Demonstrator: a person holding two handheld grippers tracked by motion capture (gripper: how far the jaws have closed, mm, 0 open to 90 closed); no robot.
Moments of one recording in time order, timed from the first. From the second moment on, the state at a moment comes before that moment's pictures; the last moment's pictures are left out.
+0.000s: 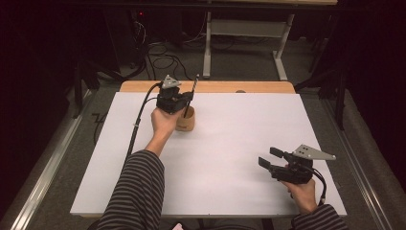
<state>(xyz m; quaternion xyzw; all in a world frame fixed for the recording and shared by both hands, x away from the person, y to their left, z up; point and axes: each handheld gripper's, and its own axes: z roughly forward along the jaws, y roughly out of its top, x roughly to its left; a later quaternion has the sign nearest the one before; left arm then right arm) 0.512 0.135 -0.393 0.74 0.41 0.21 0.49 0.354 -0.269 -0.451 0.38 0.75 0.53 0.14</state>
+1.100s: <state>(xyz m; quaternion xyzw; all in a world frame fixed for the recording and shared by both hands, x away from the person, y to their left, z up) 0.506 0.140 -0.390 0.76 0.42 0.20 0.46 0.353 -0.266 -0.451 0.37 0.75 0.52 0.15</state>
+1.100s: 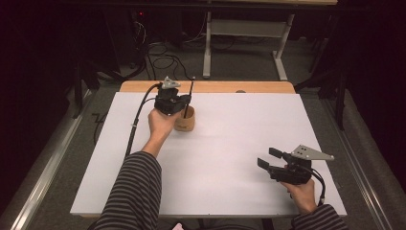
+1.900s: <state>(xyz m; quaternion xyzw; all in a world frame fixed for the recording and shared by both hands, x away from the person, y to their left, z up) 0.508 0.141 -0.409 0.76 0.43 0.20 0.44 0.354 -0.266 -0.451 0.37 0.75 0.52 0.14</state>
